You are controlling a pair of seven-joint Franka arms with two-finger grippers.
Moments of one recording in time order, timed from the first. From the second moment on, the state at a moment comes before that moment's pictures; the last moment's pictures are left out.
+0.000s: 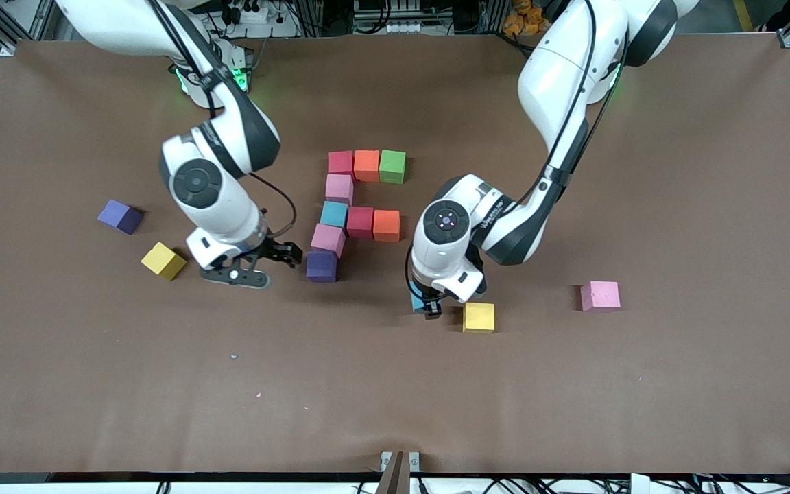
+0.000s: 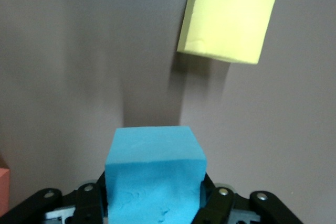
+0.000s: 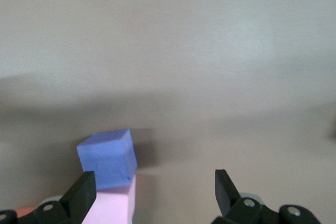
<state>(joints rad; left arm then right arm) -0.59 0.88 -0.09 -1.23 0.09 2.22 -2.40 0.18 0.34 0.25 -1.83 -0.10 2.15 0.63</state>
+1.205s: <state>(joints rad) -0.60 0.88 -0.09 -1.23 0.09 2.22 -2.40 0.07 0.14 0.08 -1.62 0.04 1.69 0.10</state>
